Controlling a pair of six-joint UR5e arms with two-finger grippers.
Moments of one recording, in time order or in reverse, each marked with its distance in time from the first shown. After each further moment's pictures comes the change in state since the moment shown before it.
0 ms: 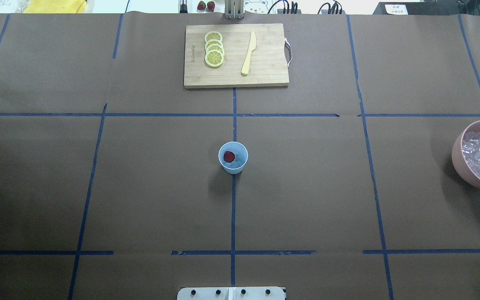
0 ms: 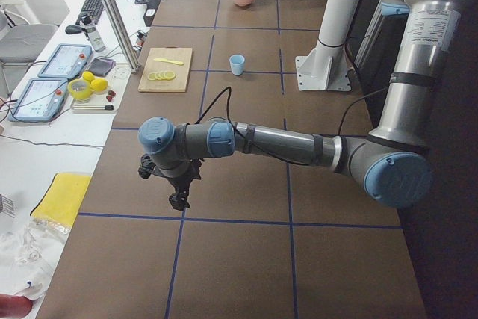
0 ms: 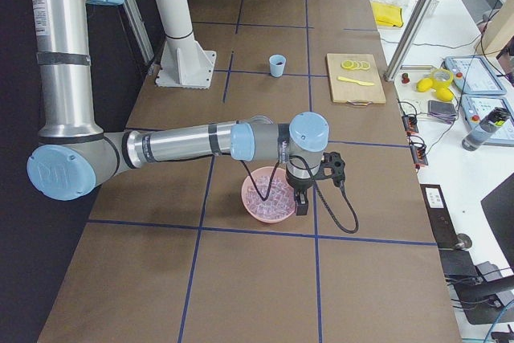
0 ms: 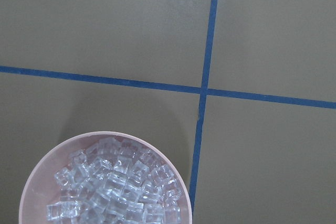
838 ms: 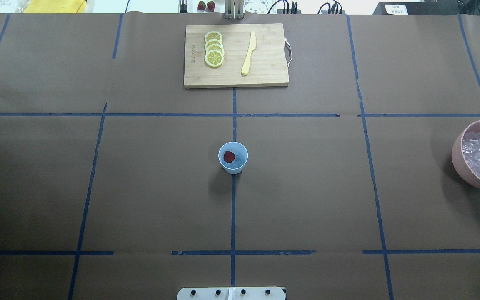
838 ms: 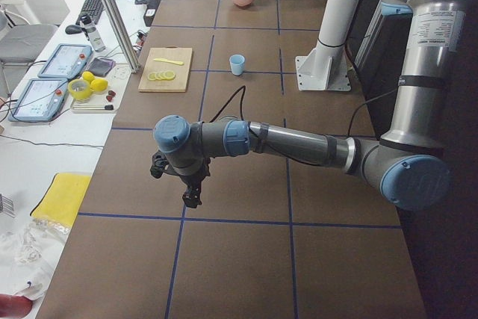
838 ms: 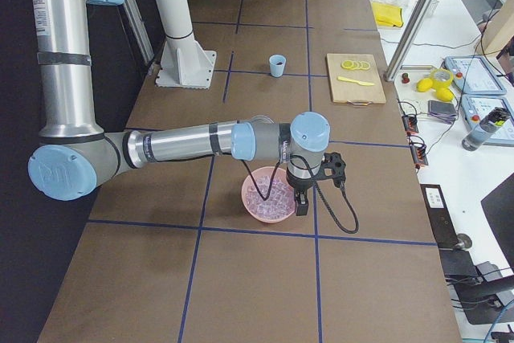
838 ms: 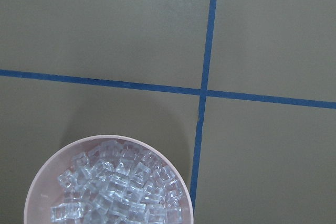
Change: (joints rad) left arm -0.002 0.073 -0.083 -0.009 -0.013 -0.049; right arm -0.001 -0.002 -0.004 -0.002 -0.005 0.002
